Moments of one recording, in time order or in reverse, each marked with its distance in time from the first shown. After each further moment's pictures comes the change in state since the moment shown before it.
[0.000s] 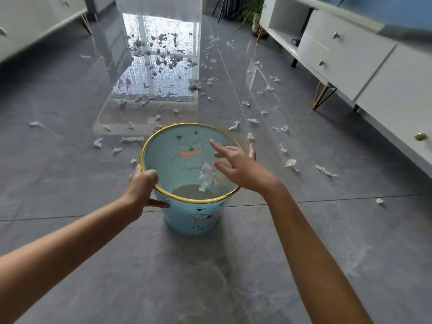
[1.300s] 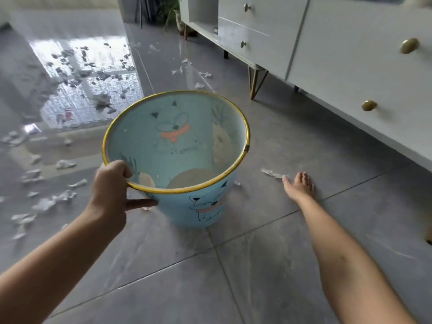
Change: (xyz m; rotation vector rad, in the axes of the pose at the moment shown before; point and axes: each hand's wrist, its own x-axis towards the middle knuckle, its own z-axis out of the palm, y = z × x) left_hand 0.079 0.029 0.292 -0.108 -0.032 0.125; right_hand -0.052 0.494 -0.031 -0.025 0.266 1.133
